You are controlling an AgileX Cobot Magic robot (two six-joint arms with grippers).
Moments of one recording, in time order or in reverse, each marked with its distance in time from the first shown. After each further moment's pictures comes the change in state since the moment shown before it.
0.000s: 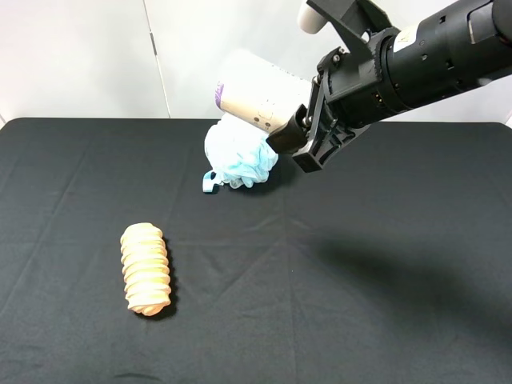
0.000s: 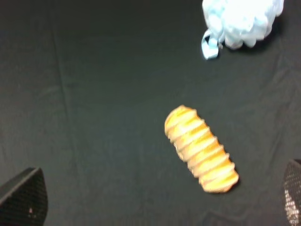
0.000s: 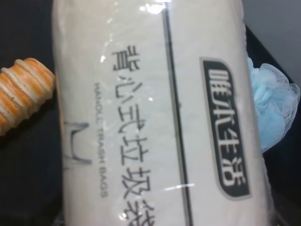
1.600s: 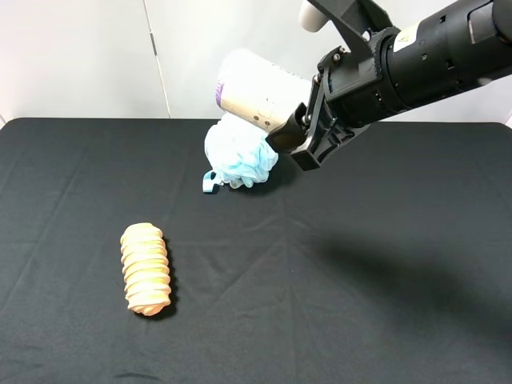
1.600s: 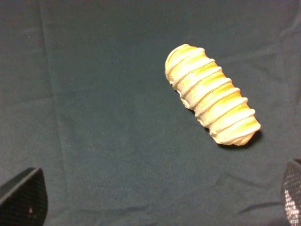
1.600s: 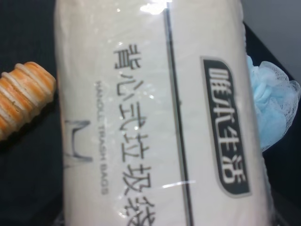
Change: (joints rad) left arm 0.000 -0.457 0.489 0.001 -0.098 0.034; right arm 0.000 0.000 0.000 0.000 -0.001 0.034
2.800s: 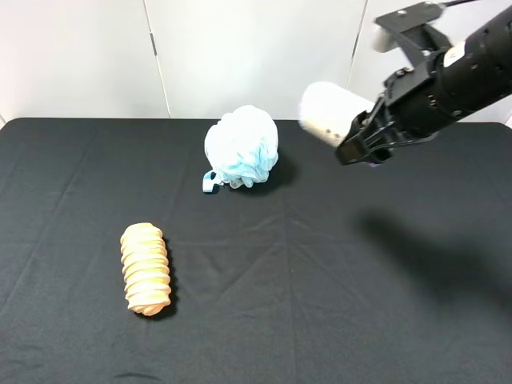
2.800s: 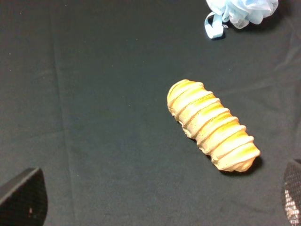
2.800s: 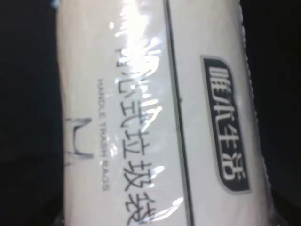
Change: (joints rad) left arm 0.000 -0.165 0.000 -0.004 0.001 0.000; right arm -0.243 0.000 0.000 -0.182 0.228 0.356
